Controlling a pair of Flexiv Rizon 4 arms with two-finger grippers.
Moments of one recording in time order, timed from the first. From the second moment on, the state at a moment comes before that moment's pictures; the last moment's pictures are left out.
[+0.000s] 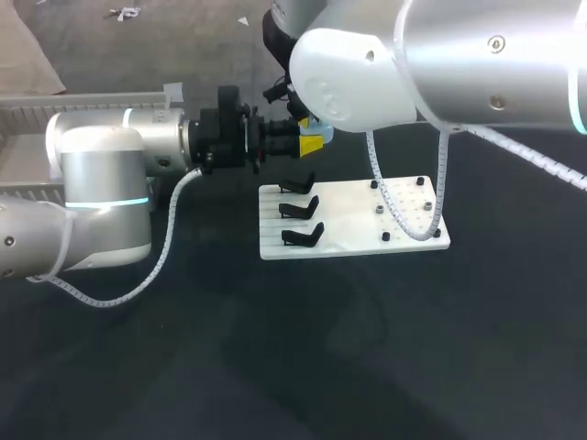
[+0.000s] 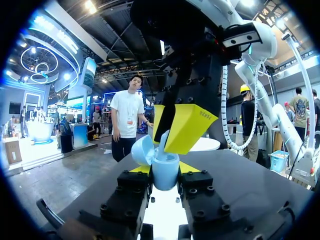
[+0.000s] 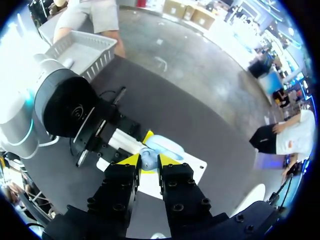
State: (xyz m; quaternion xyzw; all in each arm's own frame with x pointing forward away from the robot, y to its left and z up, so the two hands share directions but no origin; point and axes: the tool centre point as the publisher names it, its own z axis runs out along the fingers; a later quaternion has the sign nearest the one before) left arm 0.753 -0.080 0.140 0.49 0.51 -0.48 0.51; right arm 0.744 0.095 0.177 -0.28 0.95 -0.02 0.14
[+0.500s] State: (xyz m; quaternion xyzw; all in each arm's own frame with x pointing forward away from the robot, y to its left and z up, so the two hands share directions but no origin) left arm 0.753 -0.081 0.141 0.49 0.51 -0.48 0.51; right arm 0.744 0.095 0.179 -0.28 0.95 -0.03 0.14
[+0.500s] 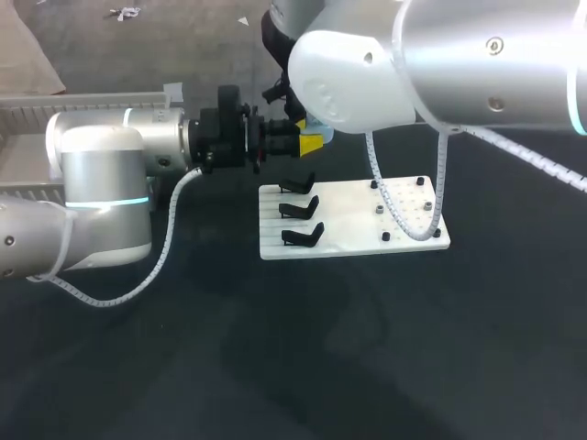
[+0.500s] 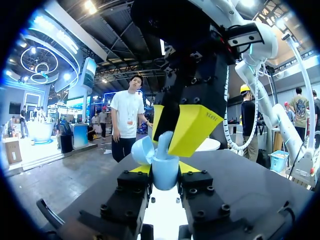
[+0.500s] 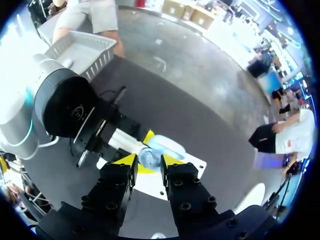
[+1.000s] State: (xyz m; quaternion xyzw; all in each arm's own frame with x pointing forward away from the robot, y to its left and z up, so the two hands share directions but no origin) left arm 0.753 -0.080 0.141 0.49 0.51 -0.48 0.51; right arm 0.755 0.100 0.210 -0.27 0.95 -0.01 0.18
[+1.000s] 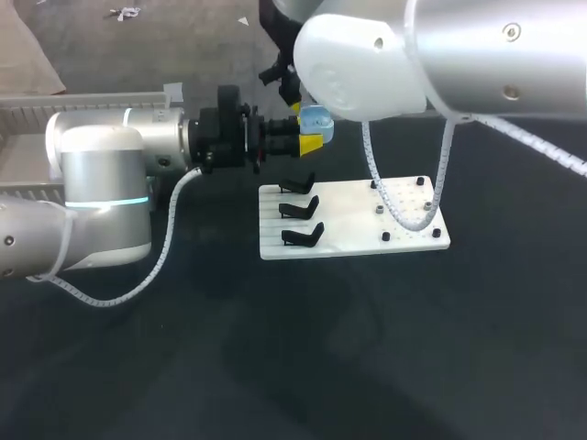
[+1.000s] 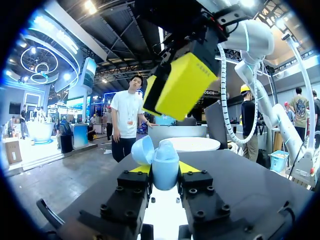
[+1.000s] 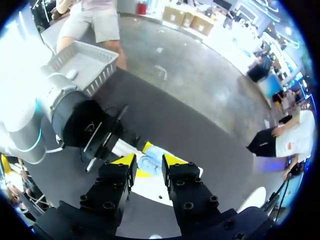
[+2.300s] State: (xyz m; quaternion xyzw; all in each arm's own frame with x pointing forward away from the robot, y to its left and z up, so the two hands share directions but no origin) left arm 0.753 -0.080 0.141 0.49 0.51 -0.48 0.51; right arm 0.784 0.073 0.170 -0.20 0.97 0.00 0.14
